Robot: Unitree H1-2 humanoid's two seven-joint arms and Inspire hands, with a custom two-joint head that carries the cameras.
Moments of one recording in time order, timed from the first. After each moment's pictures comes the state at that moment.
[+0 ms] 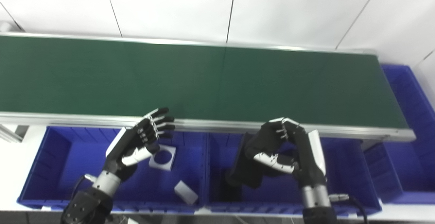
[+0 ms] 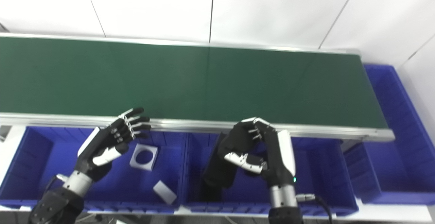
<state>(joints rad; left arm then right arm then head) 0.15 0.19 -0.09 0.04 -0.25 -0.13 -0.41 0.36 0.00 0.12 -0.39 -0.47 0.00 -0.06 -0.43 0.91</state>
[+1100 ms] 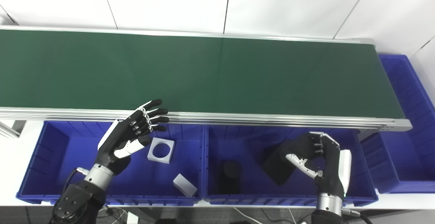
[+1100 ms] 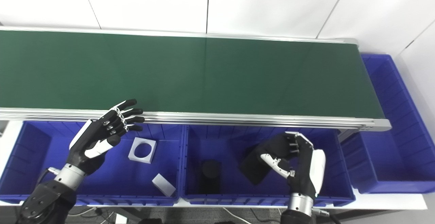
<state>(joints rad) 0.15 0.21 -0.09 0.00 -0.27 -0.09 -0.42 0.37 0.02 -0.06 -0.02 -0.45 -0.12 -0.38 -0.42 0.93</state>
